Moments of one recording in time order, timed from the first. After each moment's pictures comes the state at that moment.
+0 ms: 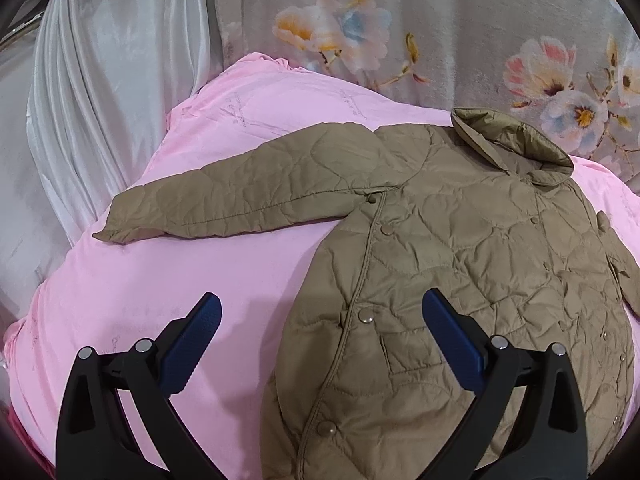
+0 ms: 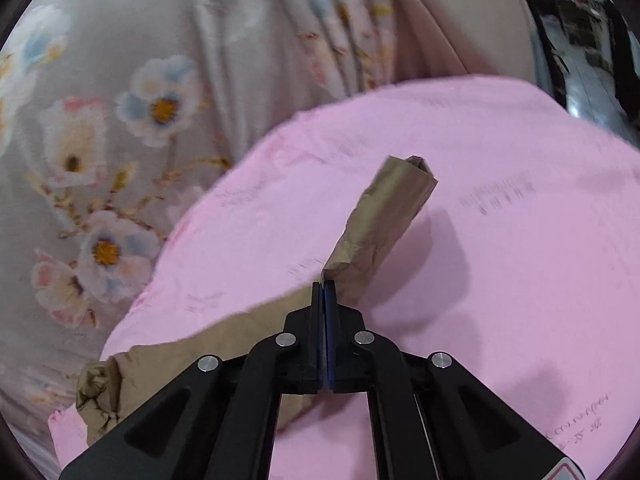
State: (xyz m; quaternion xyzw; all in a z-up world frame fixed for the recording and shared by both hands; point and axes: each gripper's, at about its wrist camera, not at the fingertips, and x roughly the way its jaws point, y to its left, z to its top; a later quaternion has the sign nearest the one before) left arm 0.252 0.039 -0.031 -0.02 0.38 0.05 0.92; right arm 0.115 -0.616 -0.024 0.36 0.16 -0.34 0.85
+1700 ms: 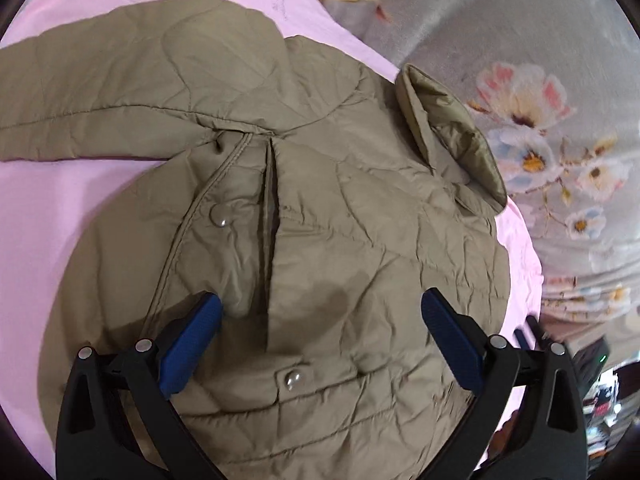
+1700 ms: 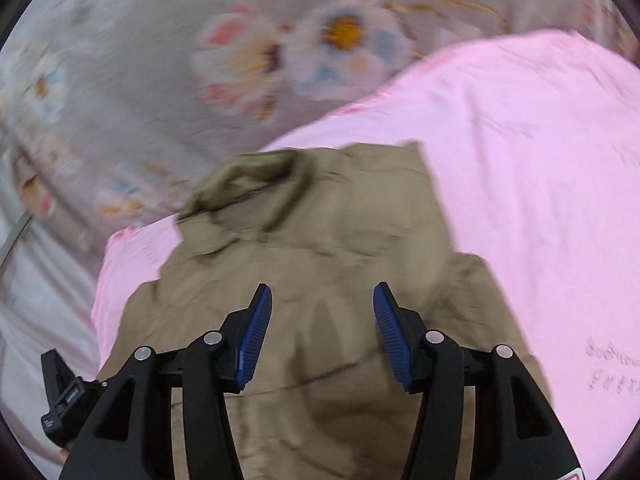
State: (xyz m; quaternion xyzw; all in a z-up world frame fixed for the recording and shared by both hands) left arm 0.363 0.010 -0.101 -0.27 0.49 -0.14 0.82; right arm 0.268 -0.393 -0.074 0.30 0.32 -0.07 0.90
